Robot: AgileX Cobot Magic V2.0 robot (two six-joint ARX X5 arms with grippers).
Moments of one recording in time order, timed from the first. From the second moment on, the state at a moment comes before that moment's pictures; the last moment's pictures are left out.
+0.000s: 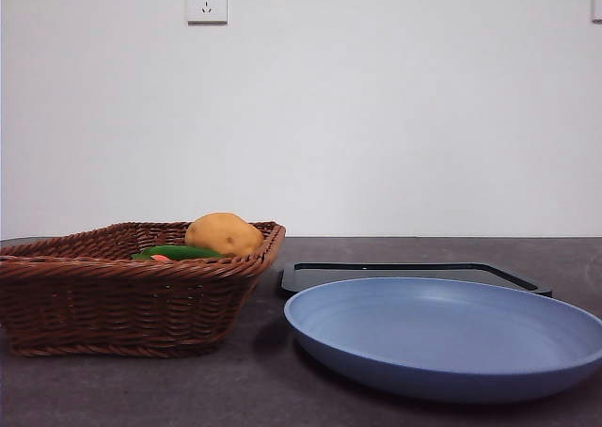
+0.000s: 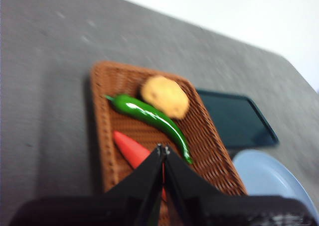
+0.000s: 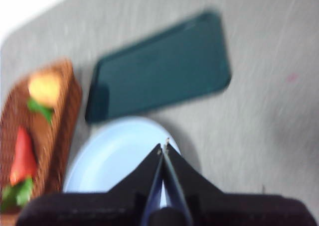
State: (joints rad) left arm 0.02 0.61 0.50 -0.30 0.49 -0.30; right arm 0.03 0.65 0.54 -0.50 -0.34 0.37
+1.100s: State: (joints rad) left arm -0.12 0.88 0.66 -0.42 0.55 -0.17; right arm 0.13 1.30 0.59 -0.43 -0.45 0.27
